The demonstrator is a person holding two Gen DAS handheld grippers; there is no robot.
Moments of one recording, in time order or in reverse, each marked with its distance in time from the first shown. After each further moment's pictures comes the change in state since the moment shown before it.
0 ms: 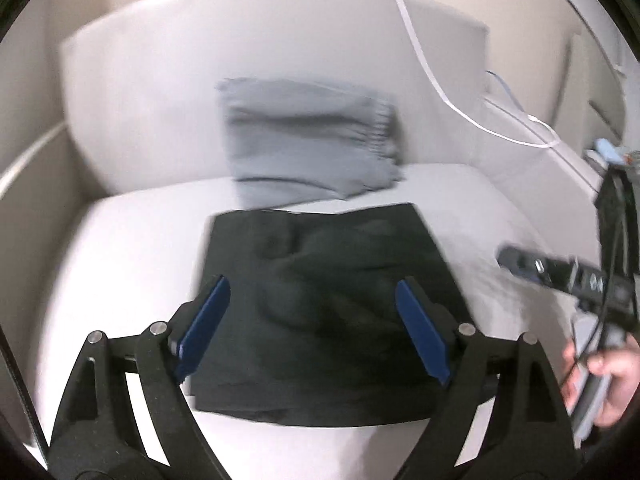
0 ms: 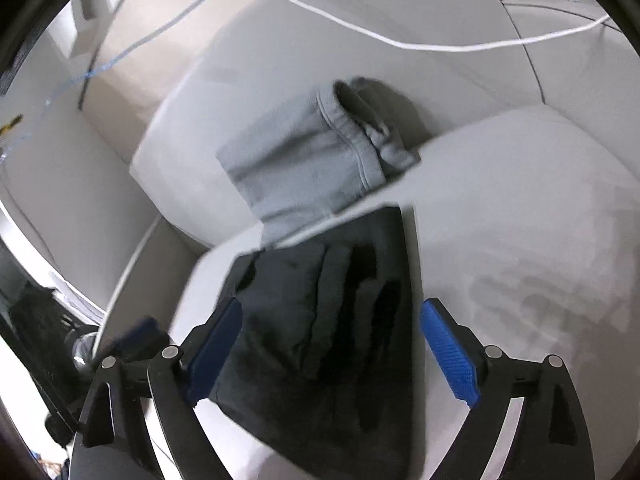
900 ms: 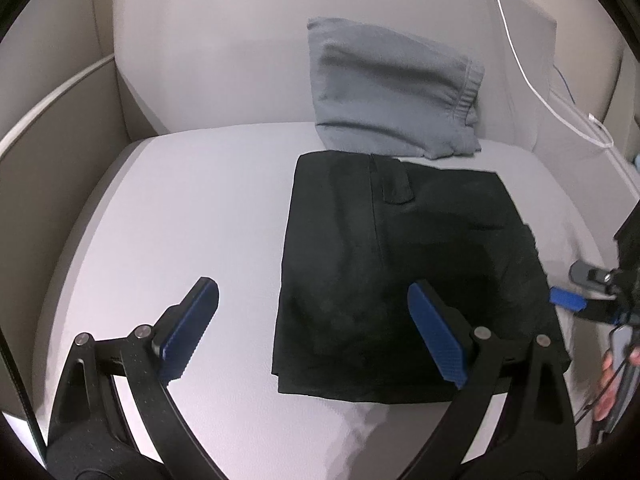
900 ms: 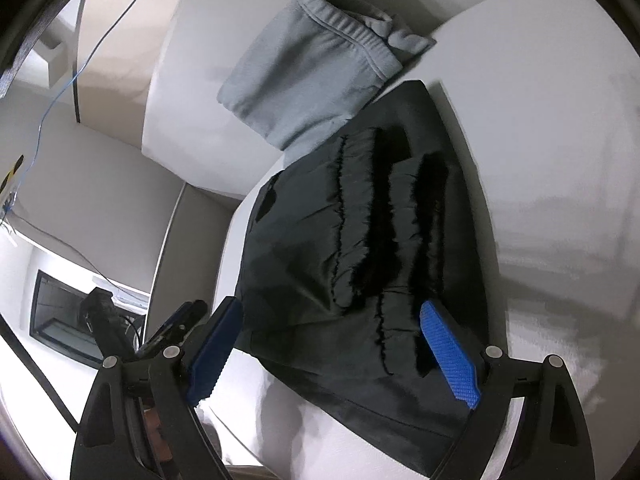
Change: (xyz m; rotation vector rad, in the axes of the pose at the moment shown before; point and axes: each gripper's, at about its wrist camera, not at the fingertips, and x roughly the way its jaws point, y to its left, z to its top) left arm 0.040 0.093 -0.043 -0.109 0.123 0.074; right arm 0.048 -0.024 -0.035 0.186 0.219 0.231
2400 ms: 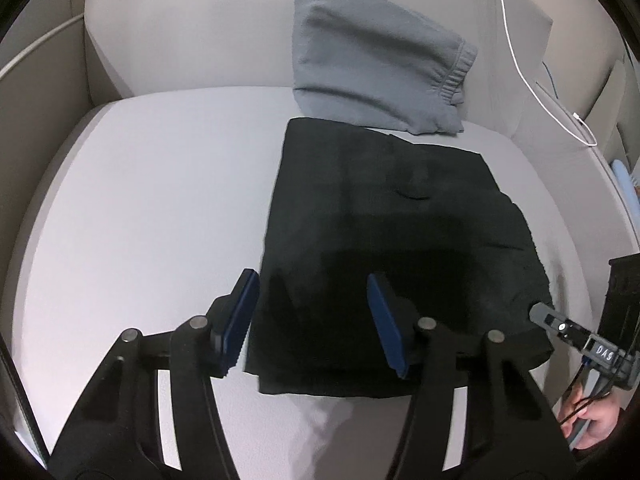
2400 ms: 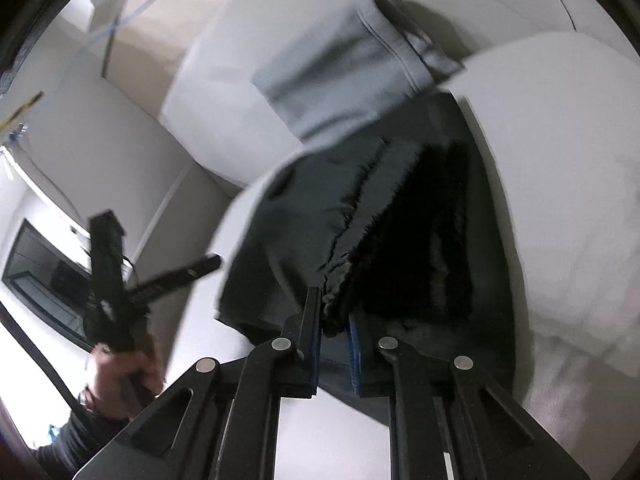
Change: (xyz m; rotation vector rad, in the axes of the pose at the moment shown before) left arm 0.033 0.012 0.001 -0.015 0.112 -0.132; right arm 0.001 0.017 -0.043 -0.185 -0.074 -0.068
